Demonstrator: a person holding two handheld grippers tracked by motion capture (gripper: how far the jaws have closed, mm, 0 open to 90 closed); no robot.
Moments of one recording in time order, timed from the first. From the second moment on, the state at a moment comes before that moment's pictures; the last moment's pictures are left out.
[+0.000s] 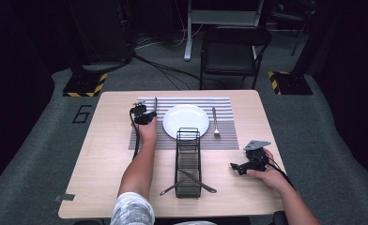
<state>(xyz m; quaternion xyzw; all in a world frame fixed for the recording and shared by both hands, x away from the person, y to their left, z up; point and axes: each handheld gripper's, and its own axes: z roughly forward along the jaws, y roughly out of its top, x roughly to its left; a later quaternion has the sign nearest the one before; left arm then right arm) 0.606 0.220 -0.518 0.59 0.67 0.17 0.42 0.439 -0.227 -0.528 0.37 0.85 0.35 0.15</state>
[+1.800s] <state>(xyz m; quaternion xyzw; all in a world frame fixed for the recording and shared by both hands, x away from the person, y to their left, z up) 0.511 0.248 -0.415 0.70 0.51 0.21 0.46 0.440 -0.227 -0.528 0.36 0.85 0.35 0.15</state>
